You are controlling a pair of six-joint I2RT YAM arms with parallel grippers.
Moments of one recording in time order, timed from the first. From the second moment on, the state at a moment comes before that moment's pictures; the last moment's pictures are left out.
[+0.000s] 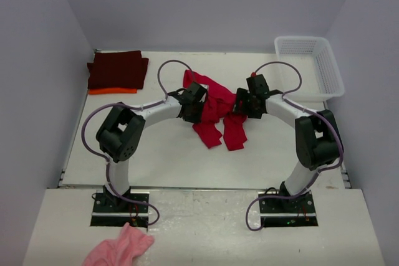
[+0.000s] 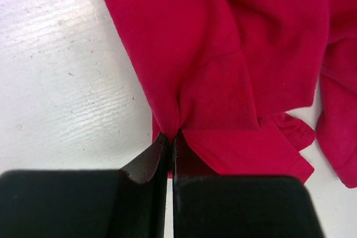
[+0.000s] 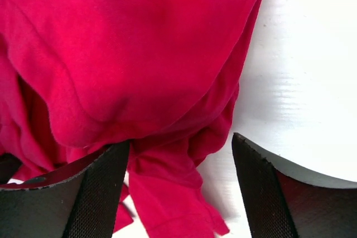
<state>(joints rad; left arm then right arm) -0.67 1.94 1.33 -0.46 -0.06 -0.38 0.31 1.73 1.09 -0.39 -0.01 0.53</state>
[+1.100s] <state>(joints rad) -0.67 1.88 1.32 -0.48 -0.07 -0.38 0.38 1.87 1.21 -0.37 0.01 0.56</state>
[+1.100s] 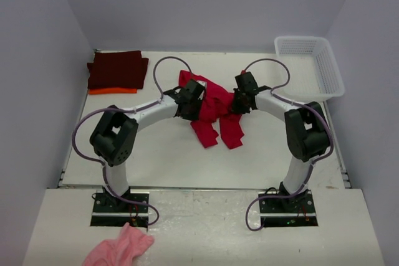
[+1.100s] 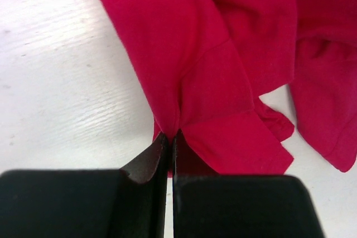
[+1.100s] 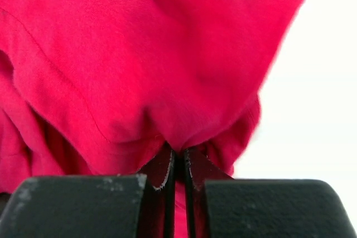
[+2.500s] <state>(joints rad) -0.51 1.14 1.57 -1.02 -0.55 -0.34 0.36 1.29 1.55 -1.01 0.29 0.43</state>
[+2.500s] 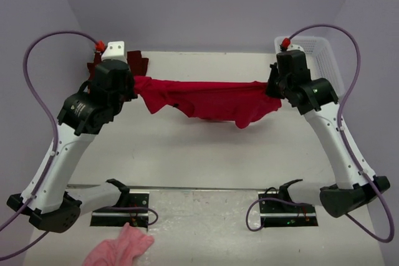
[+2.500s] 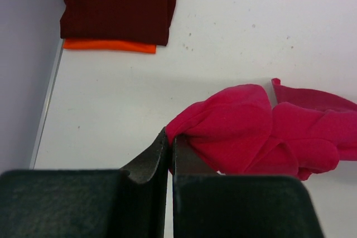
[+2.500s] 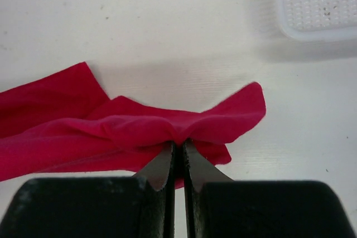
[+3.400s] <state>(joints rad) -0.50 1.08 1.84 -1.06 -0.48 -0.36 0.49 0.93 1.72 -1.18 0.08 0.45</state>
